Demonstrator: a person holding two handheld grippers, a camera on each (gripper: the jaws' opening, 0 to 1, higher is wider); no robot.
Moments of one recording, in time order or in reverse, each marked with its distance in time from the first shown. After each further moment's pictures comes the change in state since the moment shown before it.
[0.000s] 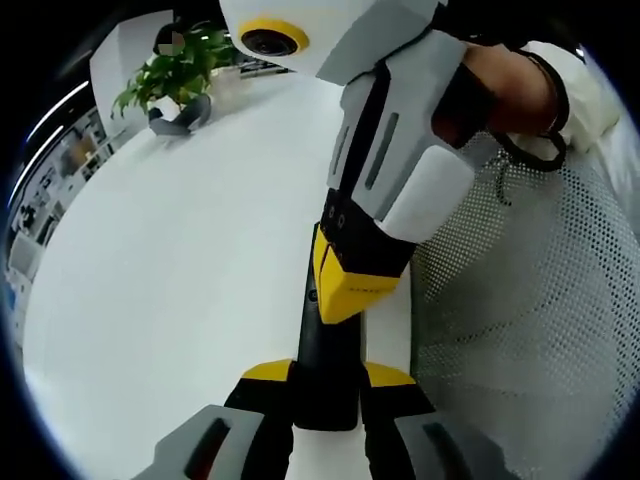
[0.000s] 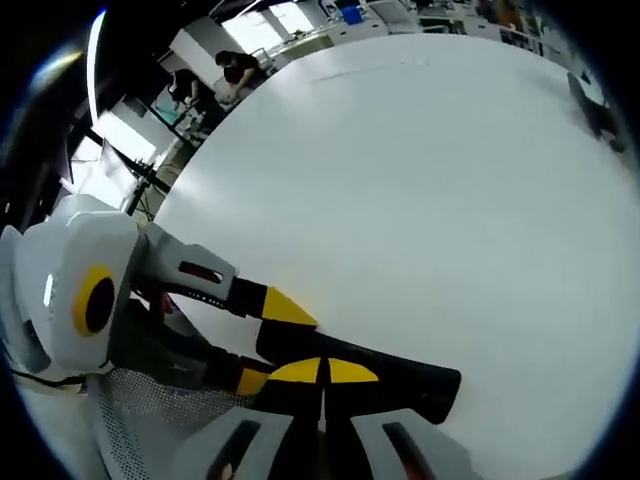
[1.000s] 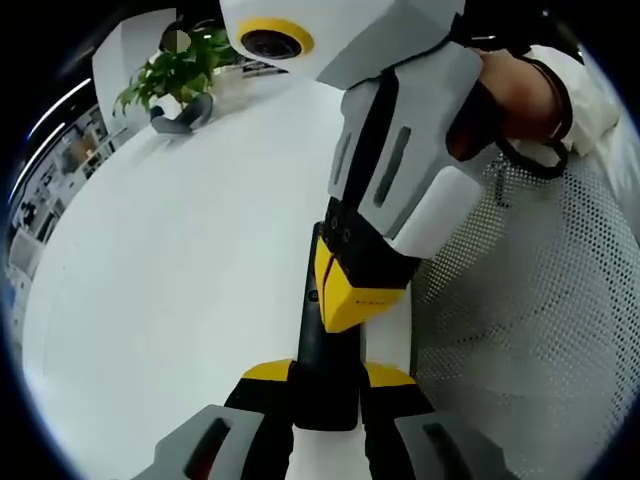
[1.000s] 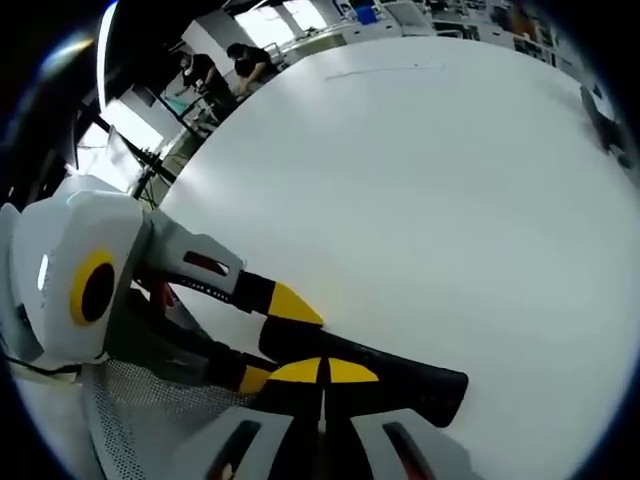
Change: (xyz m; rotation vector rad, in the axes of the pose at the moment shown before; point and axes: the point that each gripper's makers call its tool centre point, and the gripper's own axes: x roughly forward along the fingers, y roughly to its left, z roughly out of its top) left arm 0.000 0.000 0.000 -0.009 0.001 0.004; right arm 0.001 0.006 0.000 -0.046 -0.001 0.024
